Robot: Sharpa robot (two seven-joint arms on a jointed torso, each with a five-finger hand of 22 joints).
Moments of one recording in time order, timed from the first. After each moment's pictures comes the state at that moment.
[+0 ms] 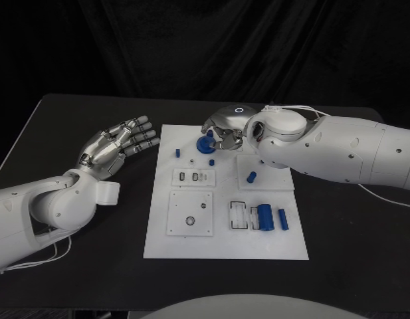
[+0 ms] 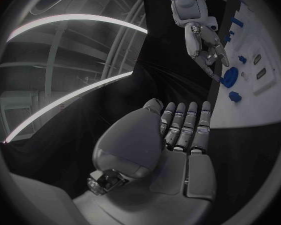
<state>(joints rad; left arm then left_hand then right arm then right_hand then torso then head) 1.21 -1.04 -0.21 1.61 0.19 -0.03 0.68 1.57 0.21 -0.04 0.28 0.71 0.58 0.16 0.18 0.07 0.40 0.22 0.53 0.07 0.43 0.23 0.44 0.07 0.13 0.46 0.29 0.25 0.09 1.41 -0.50 -0.24 1.27 -1.58 -0.24 -0.10 1.30 -0.06 0.32 0.11 0.26 0.66 0.09 0.06 0.30 1.10 0.01 1.24 1.13 1.39 -0.04 1.32 1.19 0.01 1.47 0.07 1.54 1.31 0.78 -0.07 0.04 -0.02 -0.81</state>
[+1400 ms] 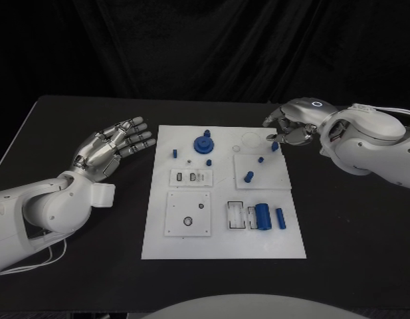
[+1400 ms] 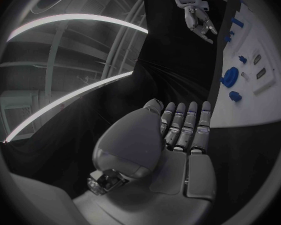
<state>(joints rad) 1.21 -1.05 -0.21 1.61 0.19 -0.03 0.68 1.57 0.21 -0.03 0.29 0.71 0.59 0.17 0.18 0.06 0.40 0.22 0.53 0.07 0.43 0.24 0.45 0.07 0.13 0.46 0.29 0.25 0.09 1.45 -0.95 -0.25 1.53 -1.58 -0.32 -0.11 1.28 -0.06 0.27 0.17 0.13 0.80 0.10 0.08 0.26 1.15 0.01 1.25 1.13 1.39 -0.04 1.30 1.18 0.01 1.47 0.07 1.55 1.31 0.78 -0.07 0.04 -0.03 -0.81</state>
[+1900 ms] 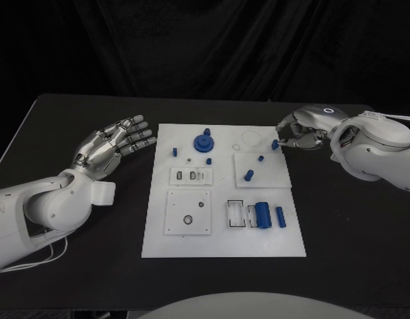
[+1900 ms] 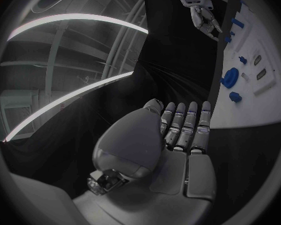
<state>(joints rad) 1.21 -1.05 -0.21 1.61 0.19 -0.02 0.68 1.57 0.21 -0.03 0.28 0.71 0.59 0.17 0.18 0.07 0.40 0.22 0.53 0.07 0.43 0.24 0.45 0.07 0.13 0.46 0.29 0.25 0.09 1.41 -0.99 -0.25 1.50 -1.58 -0.33 -0.13 1.28 -0.06 0.26 0.18 0.11 0.80 0.09 0.08 0.25 1.14 0.01 1.24 1.11 1.39 -0.05 1.29 1.17 0.01 1.47 0.07 1.55 1.31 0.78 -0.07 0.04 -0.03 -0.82</state>
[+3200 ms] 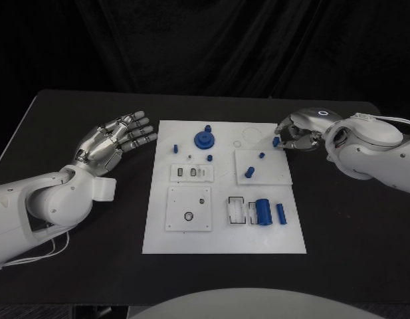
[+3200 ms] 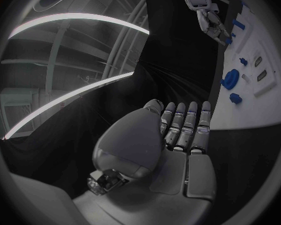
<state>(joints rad) 1.21 -1.04 -0.21 1.59 0.19 0.01 0.68 1.57 0.21 -0.01 0.28 0.71 0.59 0.17 0.18 0.07 0.40 0.22 0.54 0.07 0.43 0.24 0.45 0.07 0.13 0.46 0.29 0.25 0.09 1.37 -0.93 -0.25 1.42 -1.58 -0.31 -0.13 1.33 -0.08 0.24 0.17 0.11 0.82 0.09 0.08 0.24 1.13 0.00 1.22 1.09 1.37 -0.05 1.25 1.14 0.01 1.47 0.07 1.54 1.31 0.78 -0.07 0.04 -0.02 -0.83</state>
